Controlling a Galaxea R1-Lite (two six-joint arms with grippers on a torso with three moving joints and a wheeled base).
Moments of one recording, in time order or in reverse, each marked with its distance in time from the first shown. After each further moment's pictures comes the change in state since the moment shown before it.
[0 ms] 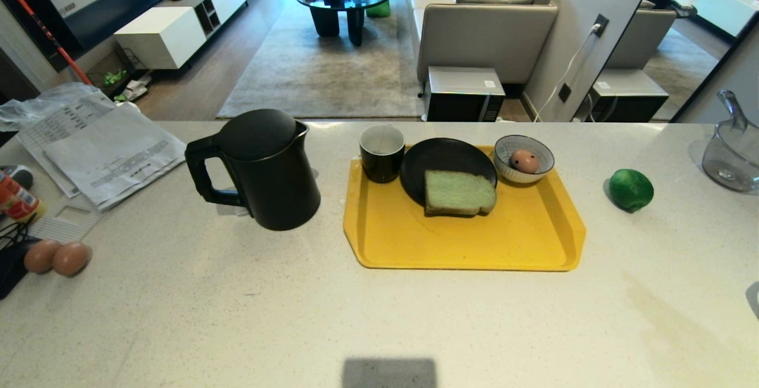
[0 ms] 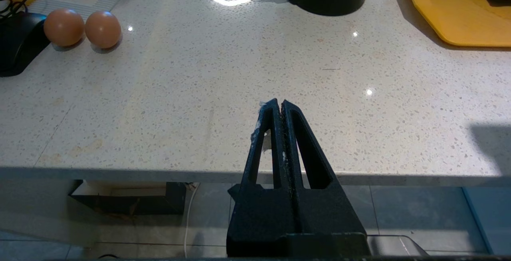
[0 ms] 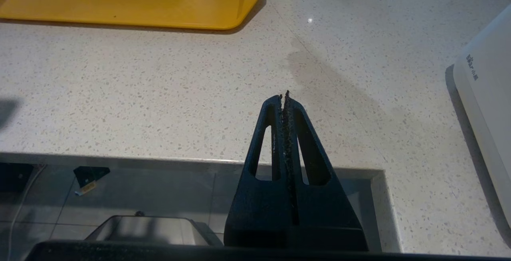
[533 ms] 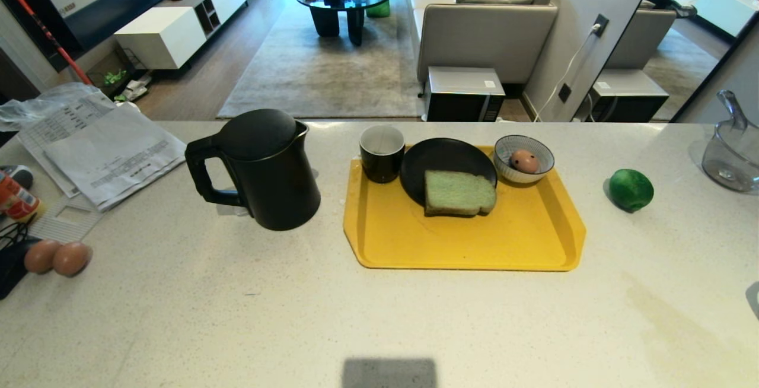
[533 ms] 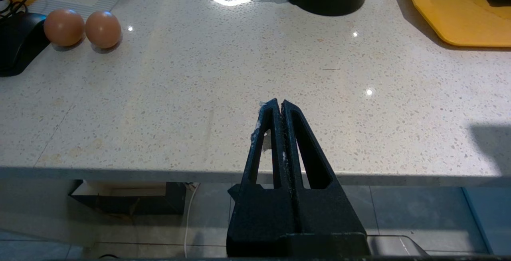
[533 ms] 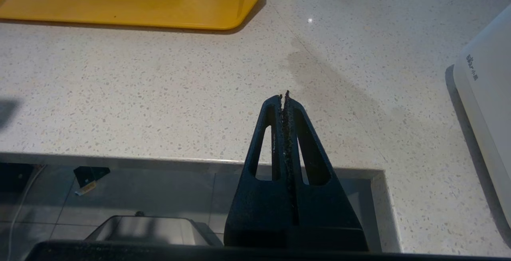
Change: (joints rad) left arm 0.000 0.000 0.000 0.000 0.000 0.000; right arm 0.000 0.000 0.000 0.000 0.000 0.000
